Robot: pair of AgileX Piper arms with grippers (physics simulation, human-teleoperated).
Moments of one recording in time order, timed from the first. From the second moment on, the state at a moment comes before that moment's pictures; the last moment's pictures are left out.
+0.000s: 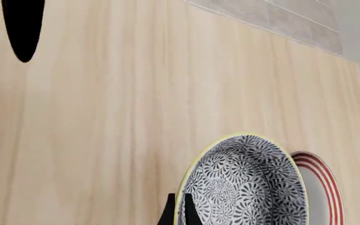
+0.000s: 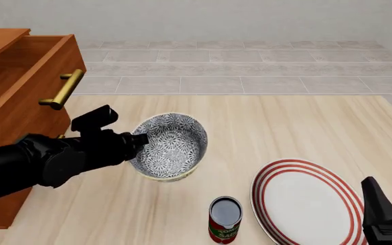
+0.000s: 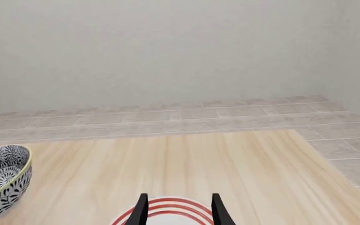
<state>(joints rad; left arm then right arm) -0.46 1.37 -0.72 0.12 -0.65 -0.02 0.00 0.00 -0.02 0.05</state>
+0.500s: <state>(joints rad) -0.37 1.33 -0.91 0.31 -0.63 -0.03 0.00 0.00 -0.03 0.06</state>
